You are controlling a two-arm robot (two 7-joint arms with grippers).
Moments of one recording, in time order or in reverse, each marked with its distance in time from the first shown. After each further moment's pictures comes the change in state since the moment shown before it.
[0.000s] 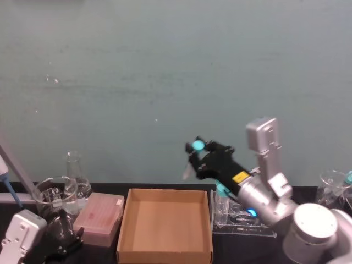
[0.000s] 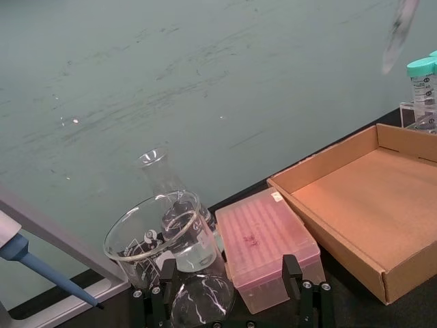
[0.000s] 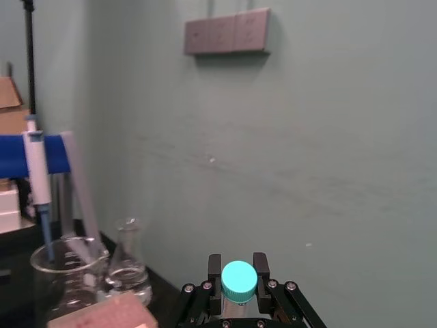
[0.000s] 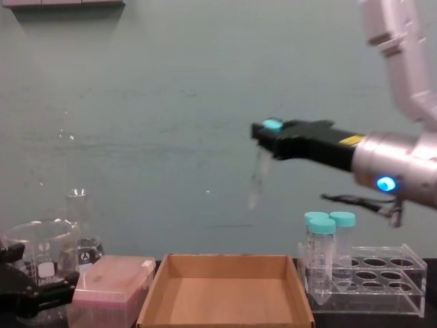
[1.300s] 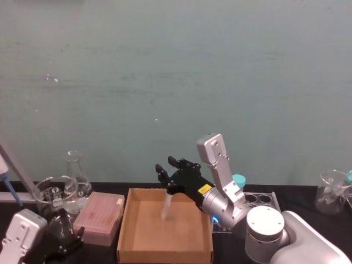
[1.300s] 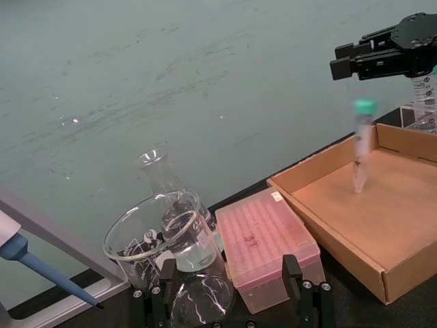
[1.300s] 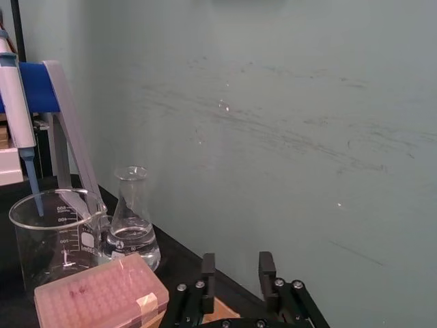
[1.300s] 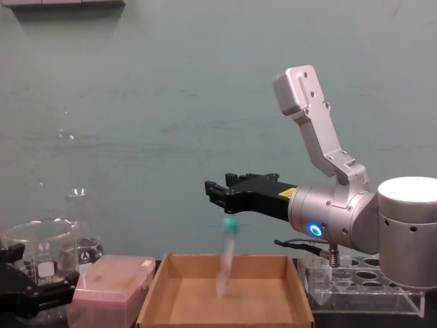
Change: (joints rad) left arm 0.000 0.000 0.000 0.000 0.000 0.000 0.000; right arm 0.190 -0.190 -0.034 0.488 -0.111 -0.131 0.000
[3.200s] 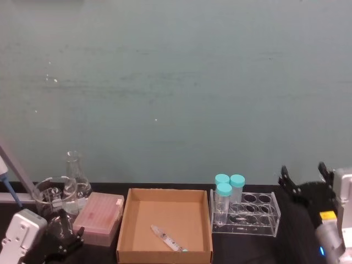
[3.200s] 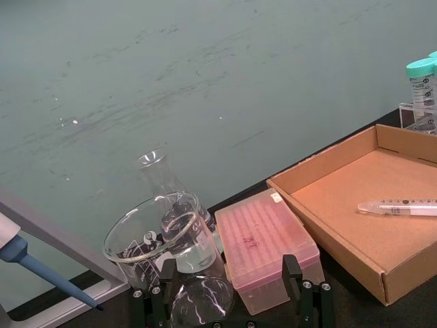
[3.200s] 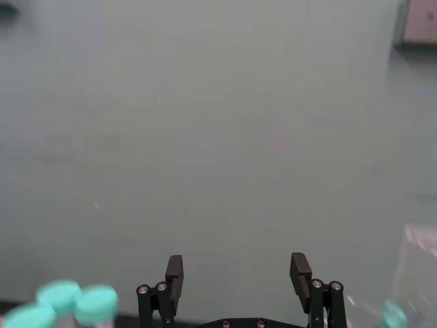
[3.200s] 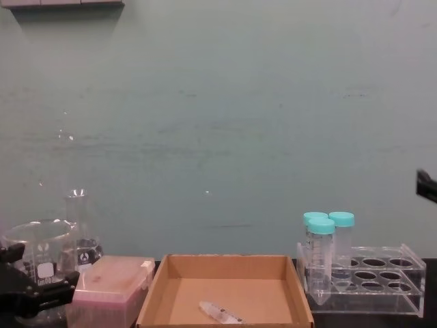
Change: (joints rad) left arm 0.000 0.000 0.000 0.000 0.000 0.000 0.000; right arm -0.449 0.183 0.355 -0.523 -0.101 -0.024 -0.392
